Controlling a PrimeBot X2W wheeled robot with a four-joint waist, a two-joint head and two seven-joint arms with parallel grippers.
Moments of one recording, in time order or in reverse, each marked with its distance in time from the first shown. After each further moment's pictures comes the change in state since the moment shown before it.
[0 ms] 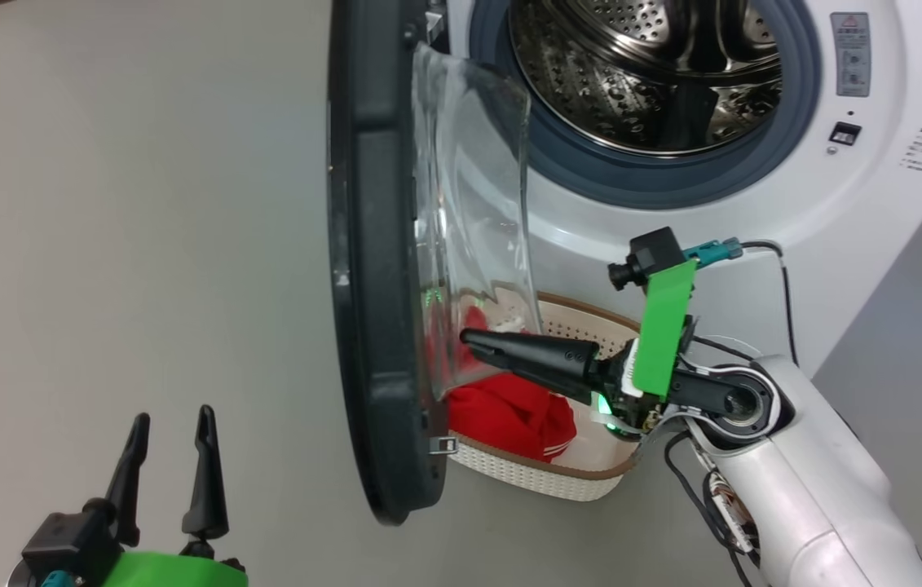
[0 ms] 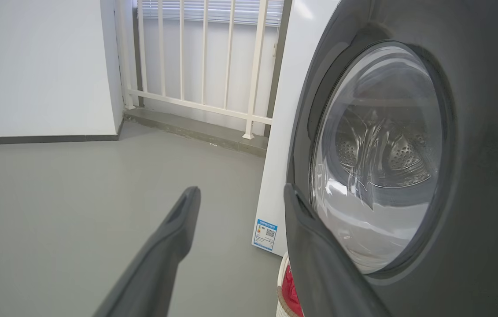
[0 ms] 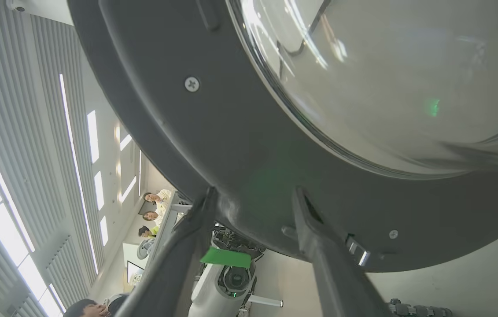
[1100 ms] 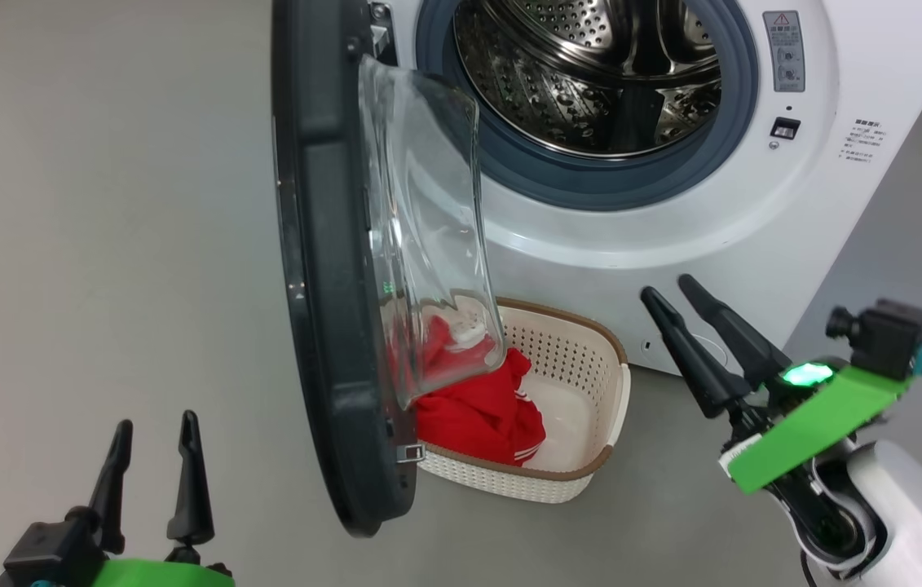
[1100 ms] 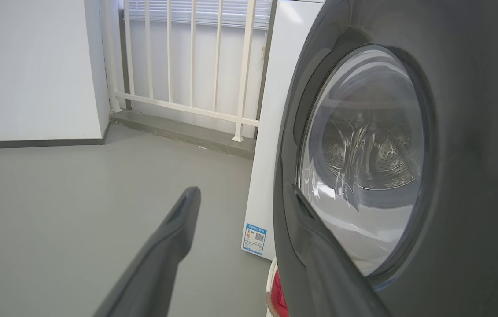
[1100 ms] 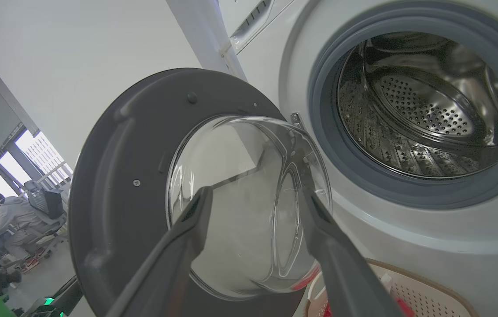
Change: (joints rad) left arm 0.018 0.000 0.030 -0.016 0.002 -0.001 0.000; right arm 0.265 -0.324 0.099 -0.403 -0.566 0.000 -0.931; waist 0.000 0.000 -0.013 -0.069
